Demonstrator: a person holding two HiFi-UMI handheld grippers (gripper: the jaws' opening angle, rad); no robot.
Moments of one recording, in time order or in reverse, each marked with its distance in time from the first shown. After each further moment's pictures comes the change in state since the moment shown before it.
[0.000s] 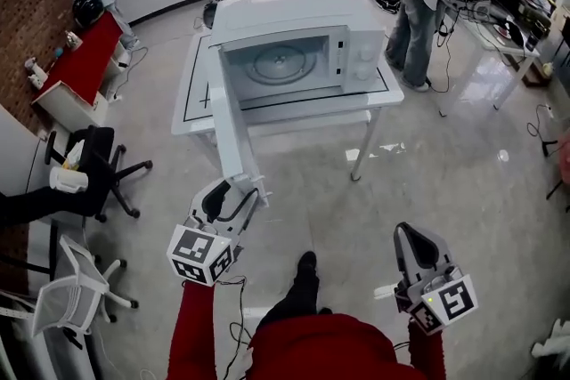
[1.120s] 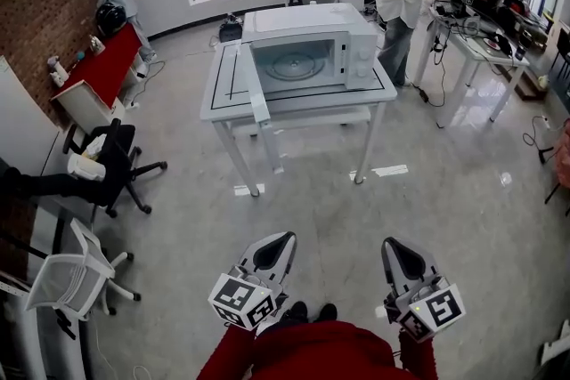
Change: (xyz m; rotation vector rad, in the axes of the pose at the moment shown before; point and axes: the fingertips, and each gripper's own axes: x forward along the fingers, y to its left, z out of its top) left arm -0.136 -0.165 -0.041 -0.239 -0.134 -0.119; right arm -0.098 0.109 -0.016 0.027 -0.080 0.081
